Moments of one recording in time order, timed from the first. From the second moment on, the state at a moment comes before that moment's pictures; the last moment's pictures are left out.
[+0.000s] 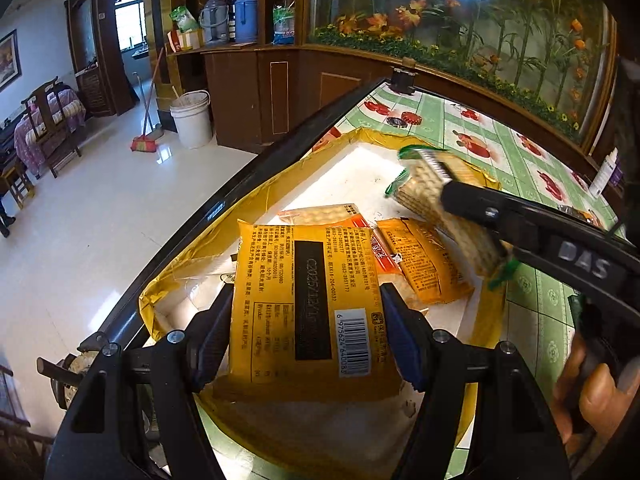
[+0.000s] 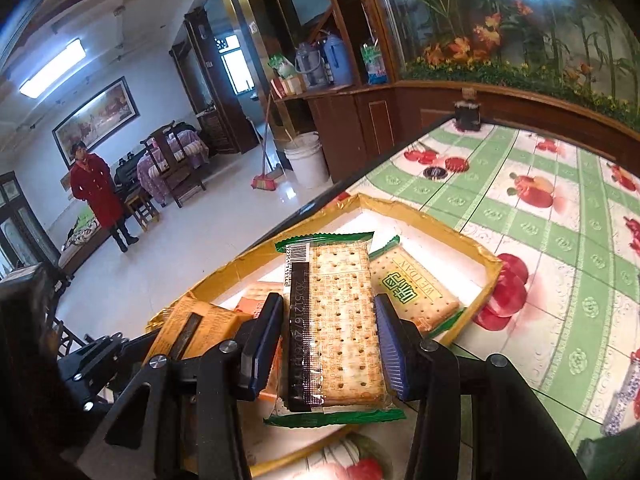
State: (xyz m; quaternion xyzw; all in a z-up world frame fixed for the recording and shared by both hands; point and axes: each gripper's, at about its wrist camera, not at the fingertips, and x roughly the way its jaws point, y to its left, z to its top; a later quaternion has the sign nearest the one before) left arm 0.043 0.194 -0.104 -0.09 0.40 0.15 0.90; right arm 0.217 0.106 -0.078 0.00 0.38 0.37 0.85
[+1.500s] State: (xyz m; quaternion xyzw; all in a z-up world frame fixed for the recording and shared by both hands) left arm 0.055 0.041 -0.065 0.01 0.39 0.02 0.92; right arm 0.173 -0.189 -0.088 0.15 0.38 0.15 0.90
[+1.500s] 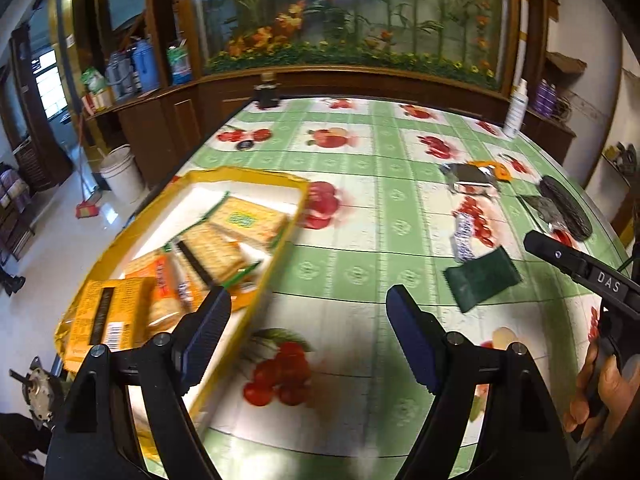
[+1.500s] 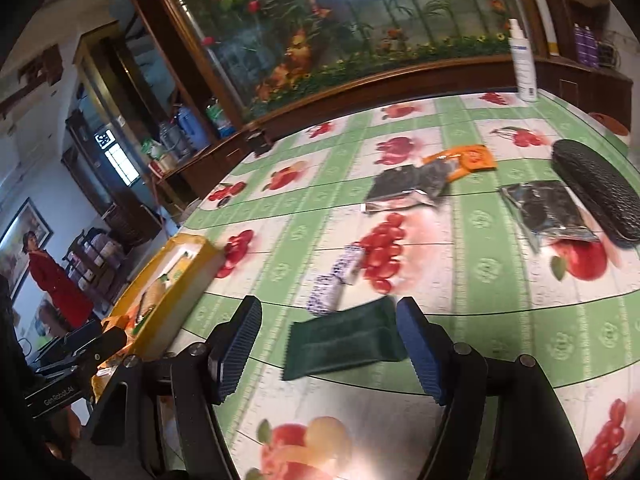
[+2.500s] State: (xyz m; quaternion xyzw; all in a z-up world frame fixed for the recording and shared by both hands) left arm 0.118 -0.113 -0.095 0.16 0.42 -0.31 0.84; right arm 0.221 -0.303 -0.099 0.15 0.39 0.04 0.91
